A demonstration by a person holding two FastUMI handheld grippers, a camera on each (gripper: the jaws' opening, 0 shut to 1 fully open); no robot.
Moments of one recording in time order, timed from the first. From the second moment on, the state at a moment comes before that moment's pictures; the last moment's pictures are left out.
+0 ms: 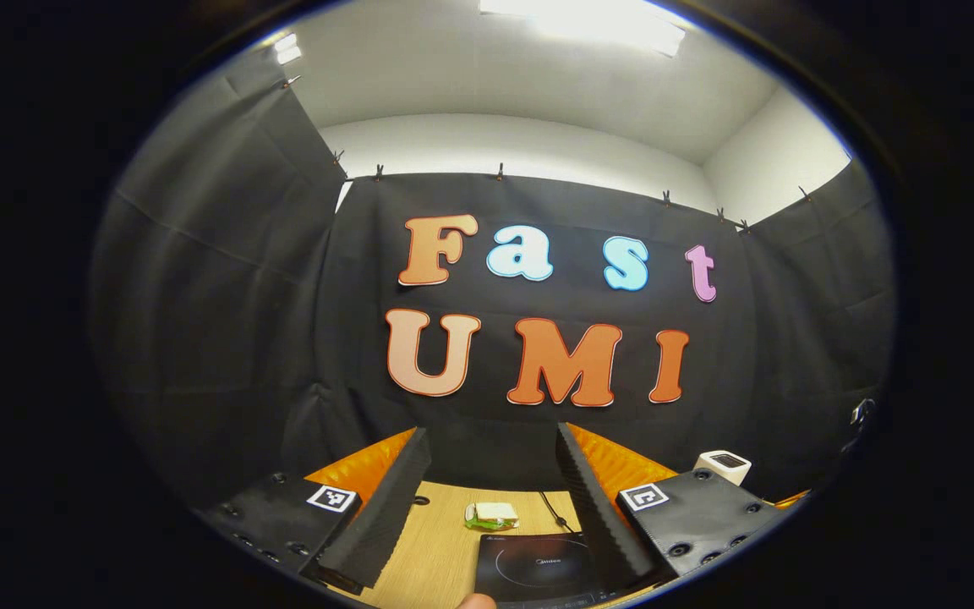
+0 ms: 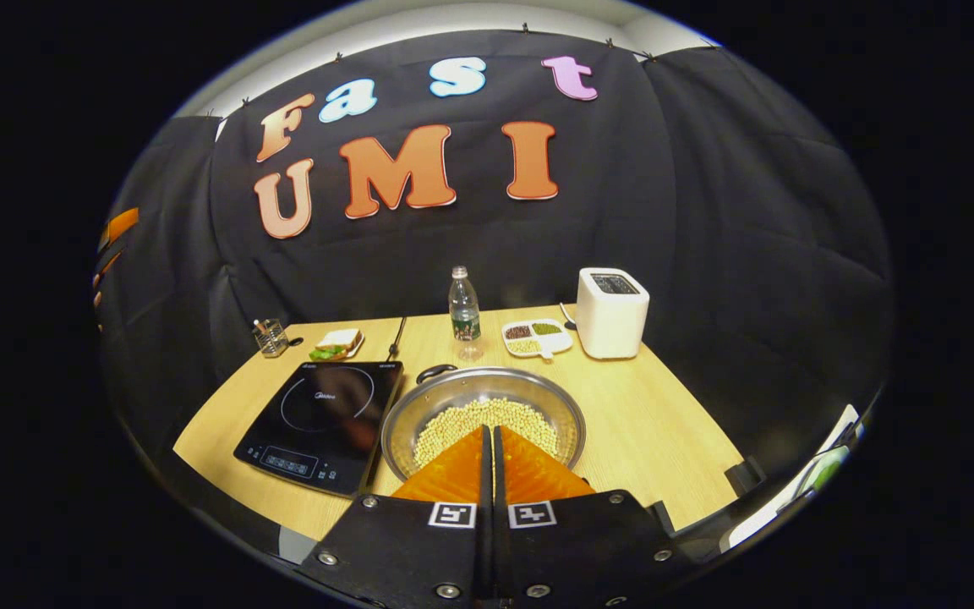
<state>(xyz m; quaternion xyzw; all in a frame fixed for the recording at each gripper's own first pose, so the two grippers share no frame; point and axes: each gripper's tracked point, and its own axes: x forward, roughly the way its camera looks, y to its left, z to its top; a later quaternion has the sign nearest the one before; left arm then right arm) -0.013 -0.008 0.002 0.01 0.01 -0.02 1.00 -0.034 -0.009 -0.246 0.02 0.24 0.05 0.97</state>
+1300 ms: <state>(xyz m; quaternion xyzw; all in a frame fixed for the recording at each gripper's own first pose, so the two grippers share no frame) -0.006 -0.034 -0.019 0.02 0.03 -0.05 1.00 -0.040 -0.025 -0.381 0.08 0.41 0.03 0.91</state>
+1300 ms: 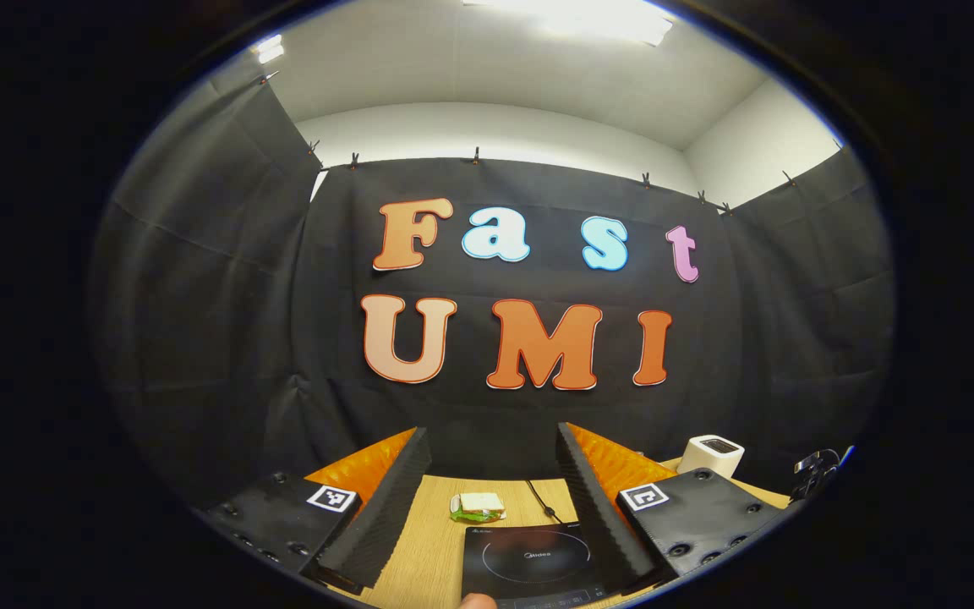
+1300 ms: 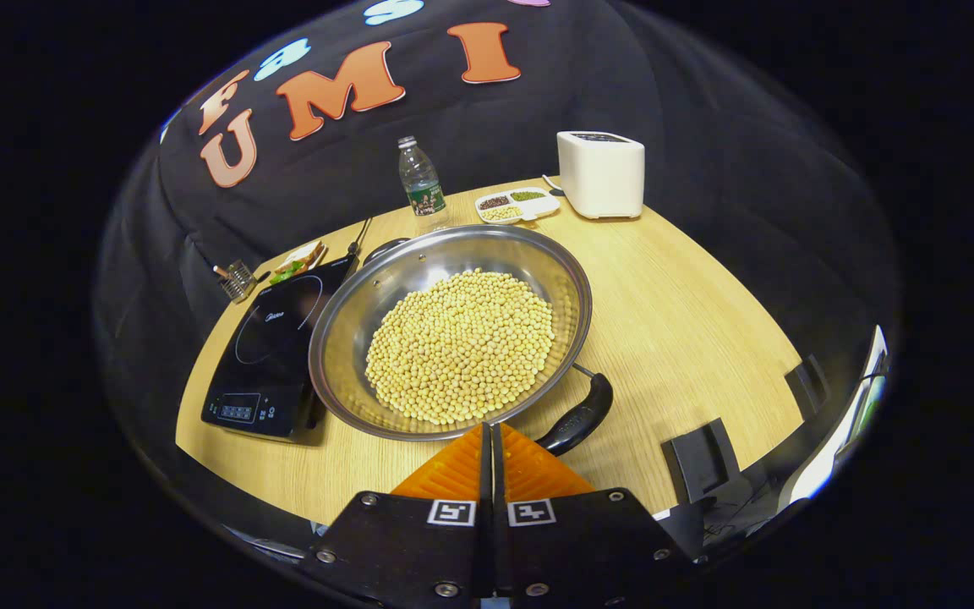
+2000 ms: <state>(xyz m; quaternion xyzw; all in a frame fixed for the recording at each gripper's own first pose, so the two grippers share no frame) 0.008 -0.047 -0.038 0.01 0.04 -0.05 1.00 -0.020 -0.052 -0.385 0.07 0.40 0.01 0.91</state>
